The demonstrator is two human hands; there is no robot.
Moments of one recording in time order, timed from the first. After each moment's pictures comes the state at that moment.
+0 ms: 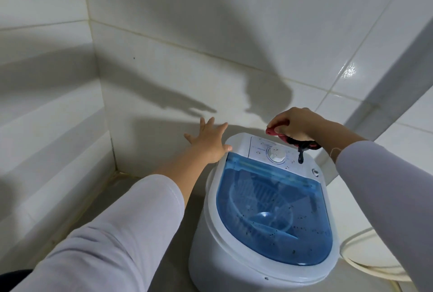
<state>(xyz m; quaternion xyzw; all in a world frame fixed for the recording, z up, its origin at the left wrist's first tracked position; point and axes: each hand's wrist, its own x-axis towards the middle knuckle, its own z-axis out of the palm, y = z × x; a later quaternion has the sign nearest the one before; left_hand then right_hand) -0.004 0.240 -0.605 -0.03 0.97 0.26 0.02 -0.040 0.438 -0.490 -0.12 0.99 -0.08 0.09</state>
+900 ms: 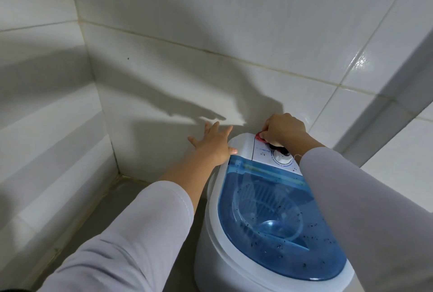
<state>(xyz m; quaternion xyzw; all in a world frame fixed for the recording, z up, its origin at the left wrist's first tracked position) -0.024 0.249 -0.612 -0.04 0.97 0.23 0.05 -0.068 0.402 -0.542 -0.05 1.00 0.02 0.02</state>
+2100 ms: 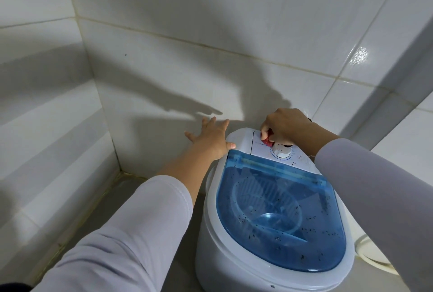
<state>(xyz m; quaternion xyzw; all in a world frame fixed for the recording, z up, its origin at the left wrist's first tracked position) -0.021 0.251 -0.611 -0.05 0.97 0.22 0.05 -0.062 0.420 -0.532 -0.26 0.95 0.19 0.02</state>
